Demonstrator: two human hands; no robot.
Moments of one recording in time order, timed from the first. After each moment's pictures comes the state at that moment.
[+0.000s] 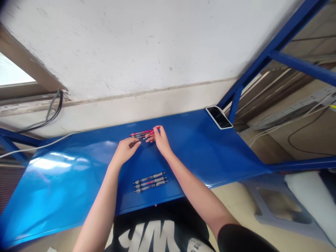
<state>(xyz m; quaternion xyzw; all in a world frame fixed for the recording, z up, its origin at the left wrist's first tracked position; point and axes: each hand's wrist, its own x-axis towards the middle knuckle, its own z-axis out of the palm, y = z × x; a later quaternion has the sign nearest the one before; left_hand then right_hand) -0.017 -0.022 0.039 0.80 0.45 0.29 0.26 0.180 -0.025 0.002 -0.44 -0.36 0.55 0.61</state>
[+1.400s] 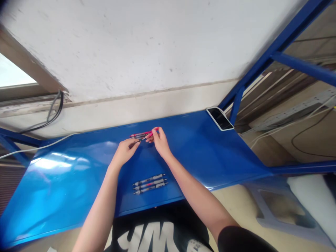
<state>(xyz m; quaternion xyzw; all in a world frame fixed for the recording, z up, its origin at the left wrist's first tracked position) -0.018 -0.021 0.041 0.80 0.45 0.28 0.27 0.176 -0.027 0.006 -0.44 -0.37 0.53 0.62</state>
